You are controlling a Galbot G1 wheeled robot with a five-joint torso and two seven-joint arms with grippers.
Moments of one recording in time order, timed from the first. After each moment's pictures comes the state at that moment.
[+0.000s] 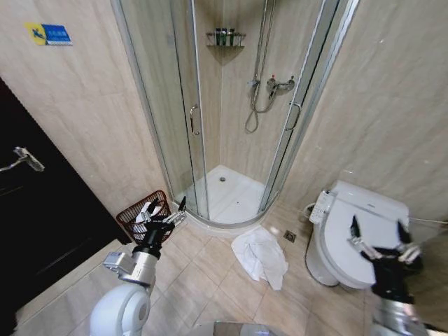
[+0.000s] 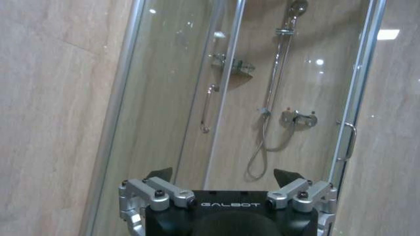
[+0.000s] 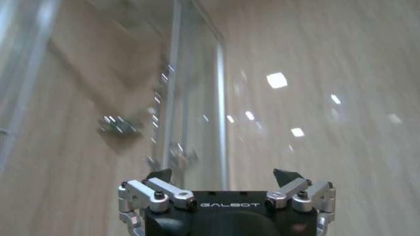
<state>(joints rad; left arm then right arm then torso) 1.70 -1.57 -0.61 -2.48 -0.28 0.20 0.11 -1.73 1.53 1.04 1.96 0.53 0.60 -0.36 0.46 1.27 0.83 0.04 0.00</state>
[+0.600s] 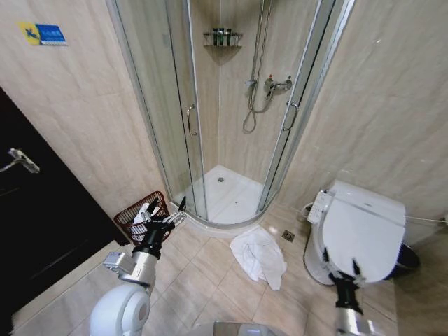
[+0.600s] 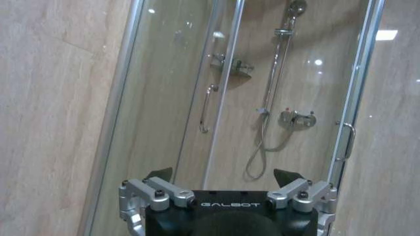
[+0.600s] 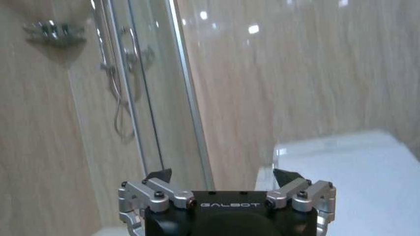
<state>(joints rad) 1.70 -1.57 -0.61 -2.48 -0.28 0.20 0.11 -1.70 1.53 0.87 1.65 0.50 0.50 -0.21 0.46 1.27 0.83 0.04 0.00</state>
